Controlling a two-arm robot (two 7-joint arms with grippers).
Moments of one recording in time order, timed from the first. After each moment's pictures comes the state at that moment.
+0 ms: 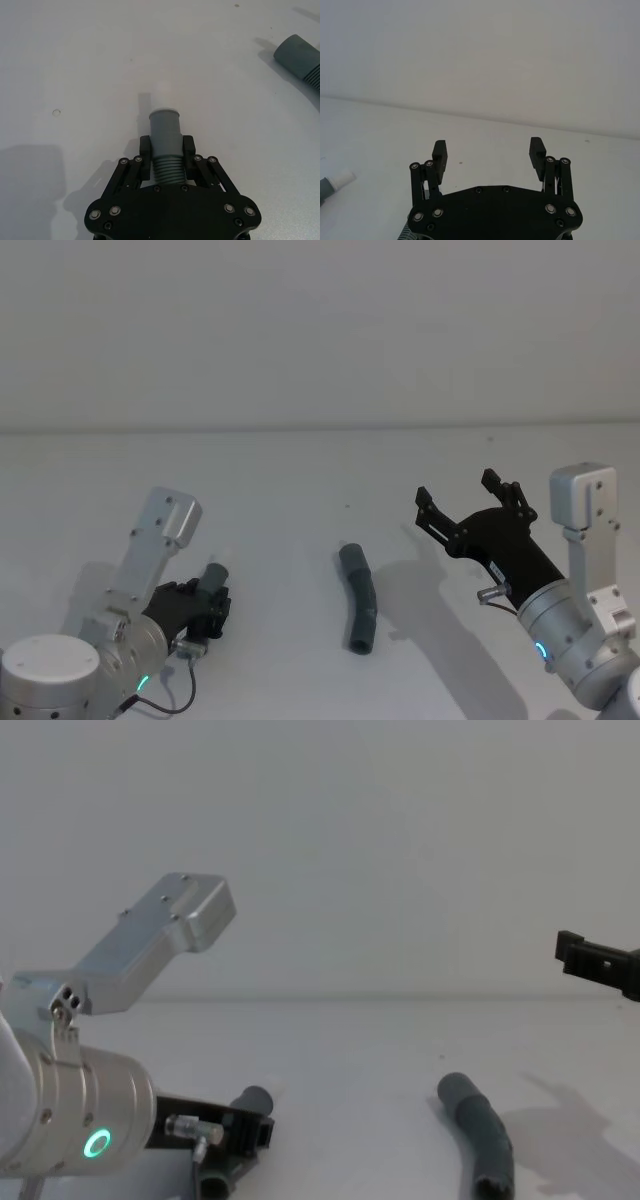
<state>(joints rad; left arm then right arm) -0.13 0.21 0.38 -1.78 -0.22 0.73 -0.01 -0.01 0.34 -0.23 -1.77 0.29 0.03 0.07</state>
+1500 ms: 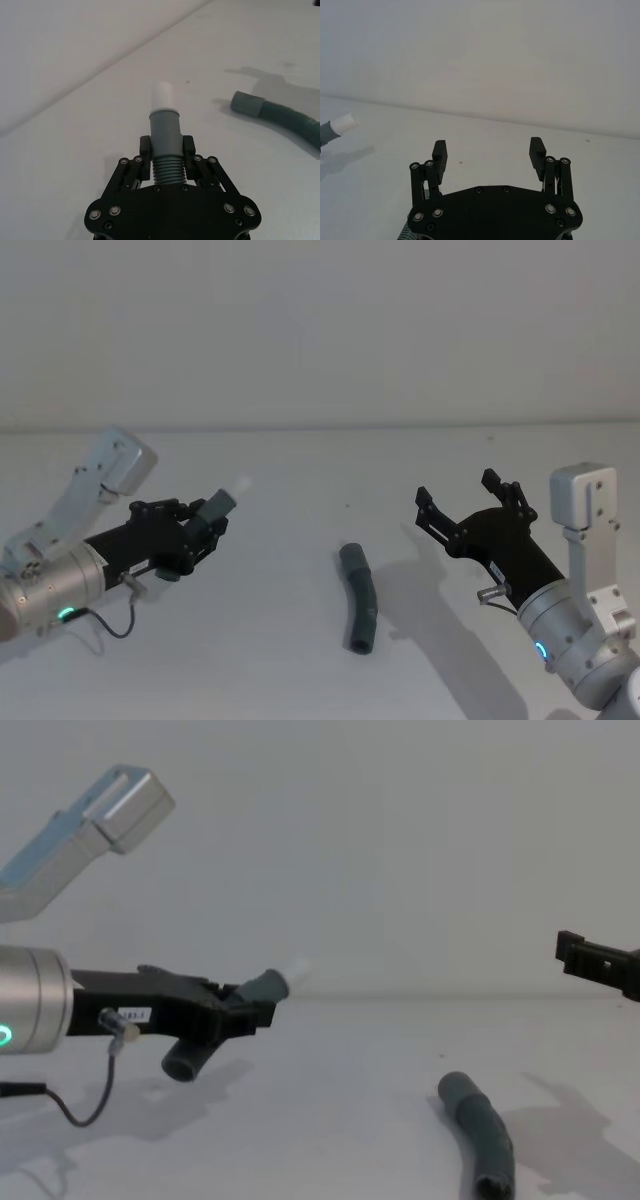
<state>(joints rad) -0.34 0.44 0.39 -1.57 -0.27 0.28 -0.51 -0.01 0.34 -0.23 -1.77 0.29 0.03 0.07</state>
